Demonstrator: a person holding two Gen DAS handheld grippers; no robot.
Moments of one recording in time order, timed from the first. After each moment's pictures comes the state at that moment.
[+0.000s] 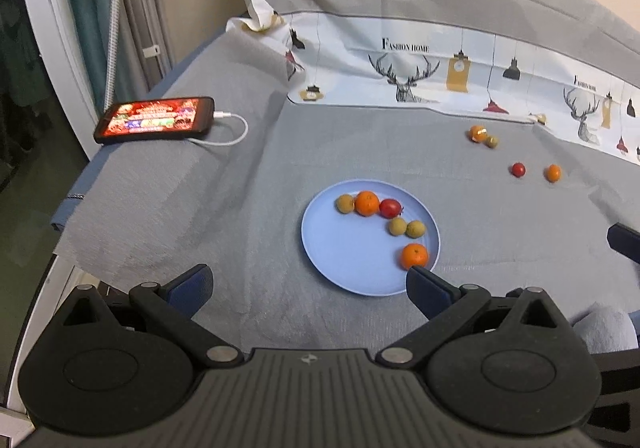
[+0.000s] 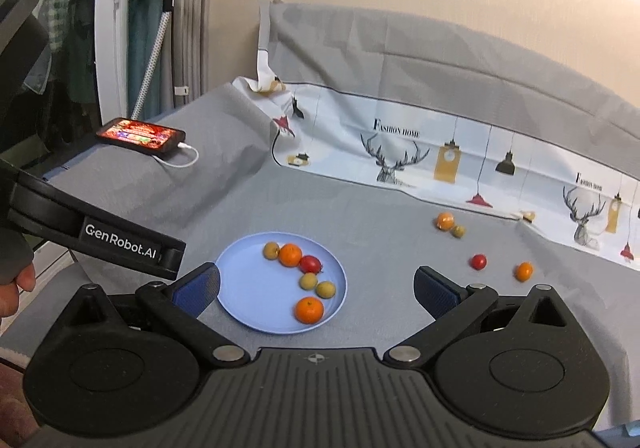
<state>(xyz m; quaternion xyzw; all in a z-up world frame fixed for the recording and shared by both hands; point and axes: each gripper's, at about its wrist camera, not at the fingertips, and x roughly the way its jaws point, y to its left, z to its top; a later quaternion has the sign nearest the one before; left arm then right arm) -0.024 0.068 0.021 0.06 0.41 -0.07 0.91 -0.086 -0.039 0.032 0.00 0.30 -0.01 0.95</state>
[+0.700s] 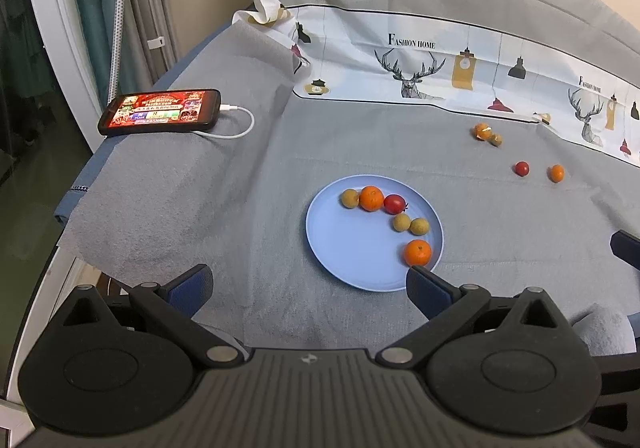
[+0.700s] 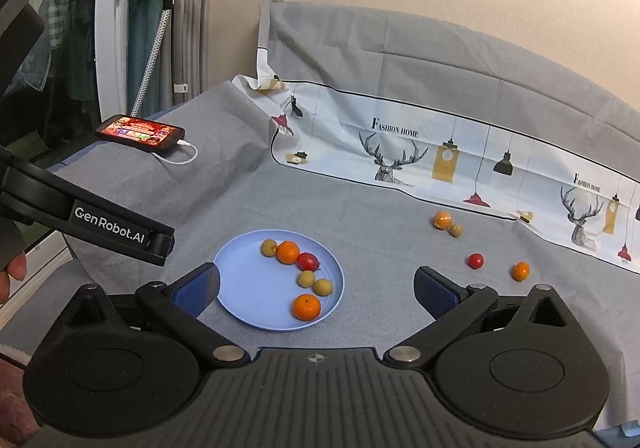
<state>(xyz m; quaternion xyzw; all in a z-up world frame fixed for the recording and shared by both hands) -0.019 0.073 0.018 0.06 0.42 -0.07 0.90 -0.088 -0.038 0.030 -0.01 0.31 -0.01 0.95</state>
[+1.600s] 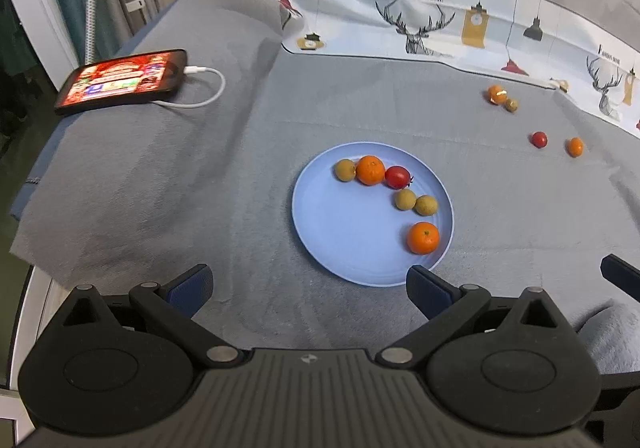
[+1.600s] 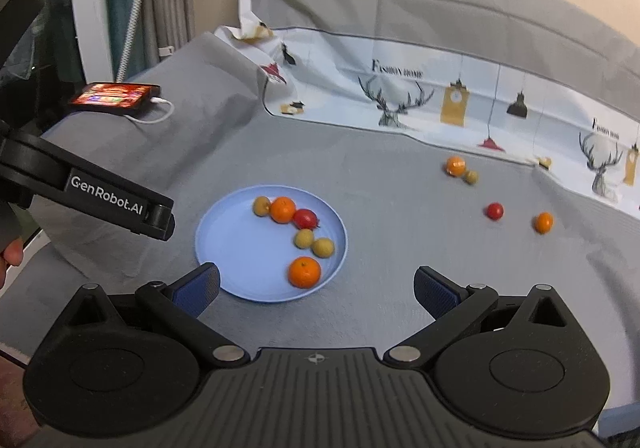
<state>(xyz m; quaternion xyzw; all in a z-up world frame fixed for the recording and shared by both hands) 0.039 0.044 -0.022 0.07 0.49 -0.06 0.87 -0.045 -0.061 -0.019 0.03 0.38 -0.01 0.93</state>
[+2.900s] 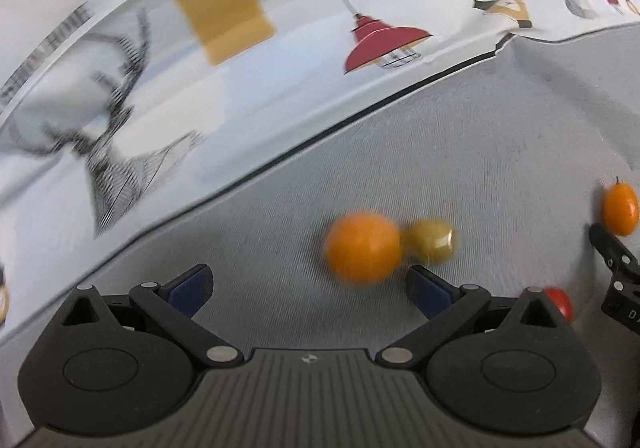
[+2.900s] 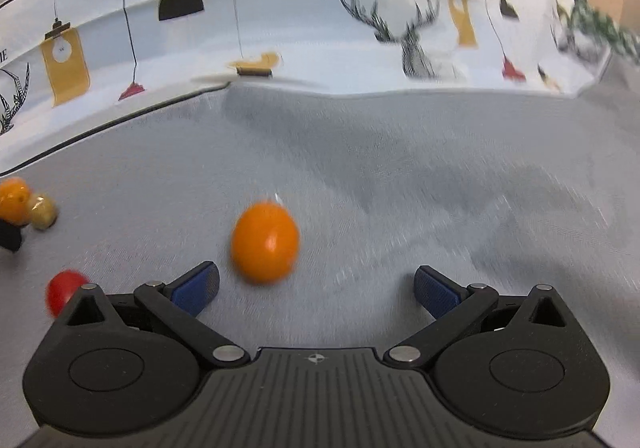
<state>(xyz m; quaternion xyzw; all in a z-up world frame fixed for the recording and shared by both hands) 0.372 -0.355 -0.199 0.29 0.47 -0.28 0.79 0.141 -0.424 -0.253 0.14 0.36 -0.35 0.86</state>
